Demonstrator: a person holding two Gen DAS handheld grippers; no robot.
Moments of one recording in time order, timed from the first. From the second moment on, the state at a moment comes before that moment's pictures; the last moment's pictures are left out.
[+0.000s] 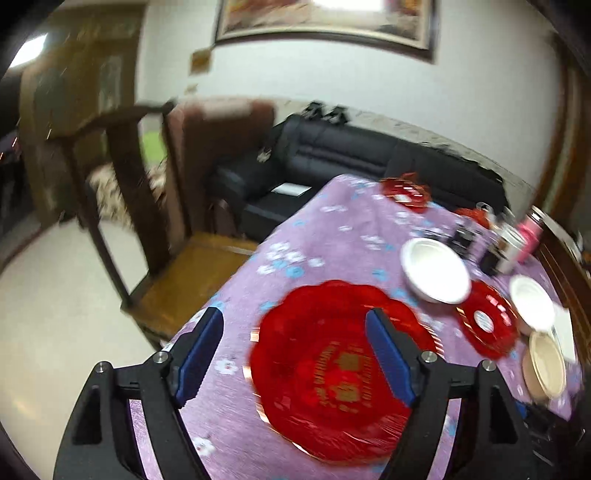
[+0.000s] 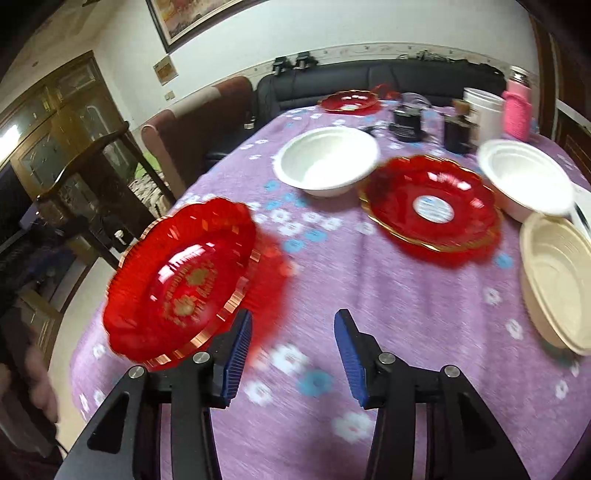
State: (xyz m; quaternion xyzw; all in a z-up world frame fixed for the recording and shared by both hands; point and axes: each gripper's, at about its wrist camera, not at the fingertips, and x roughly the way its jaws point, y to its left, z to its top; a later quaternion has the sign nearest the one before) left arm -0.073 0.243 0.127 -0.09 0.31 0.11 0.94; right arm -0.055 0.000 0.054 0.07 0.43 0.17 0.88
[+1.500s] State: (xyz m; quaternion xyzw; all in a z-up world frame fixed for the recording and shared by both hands) left arm 0.173 0.207 0.074 -0.21 0.48 -0.02 0.85; right arm 0.138 -0.034 0.048 0.21 0.40 0.14 0.88
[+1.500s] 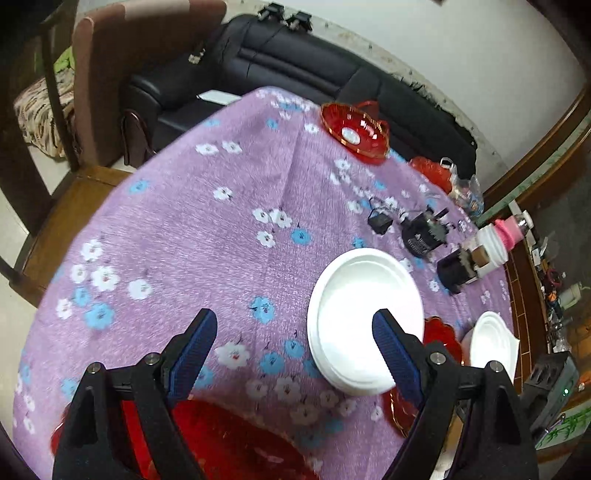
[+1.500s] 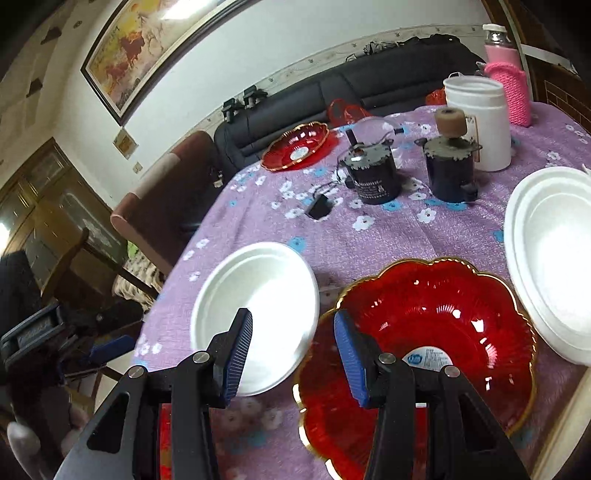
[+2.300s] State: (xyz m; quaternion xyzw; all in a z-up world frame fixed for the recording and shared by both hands) left arm 0.201 0.176 0.046 -0.21 0.53 -0.06 0.82; right arm 0.165 -0.011 0.056 0.14 0.41 0.14 0.89
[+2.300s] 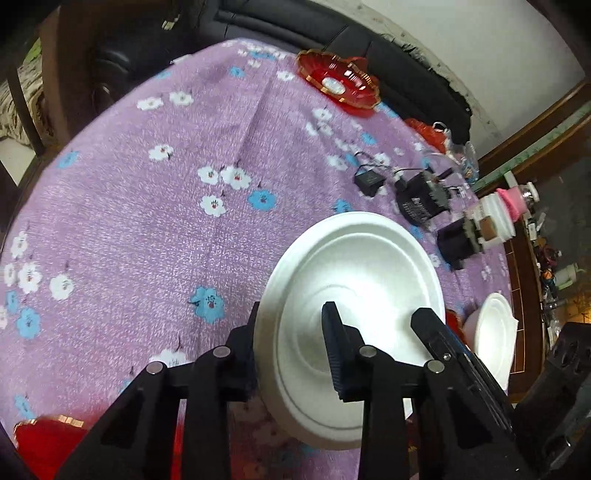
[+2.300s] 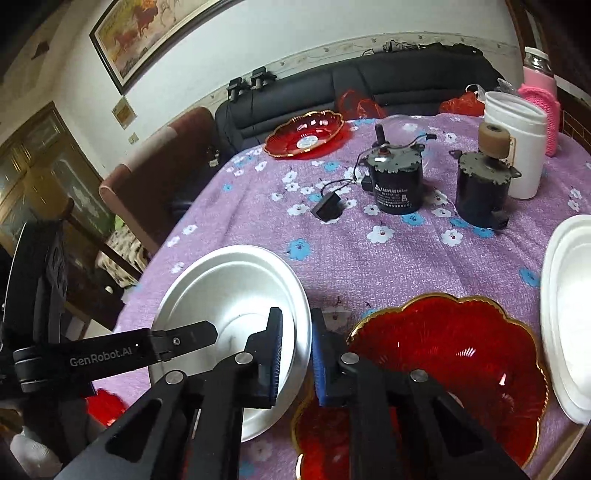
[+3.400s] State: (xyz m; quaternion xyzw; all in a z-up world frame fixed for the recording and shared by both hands) left arm -0.018 0.275 0.092 -0.25 0.44 -0.02 0.86; right arm -0.010 0.093 0.096 0.09 0.41 0.25 0.87
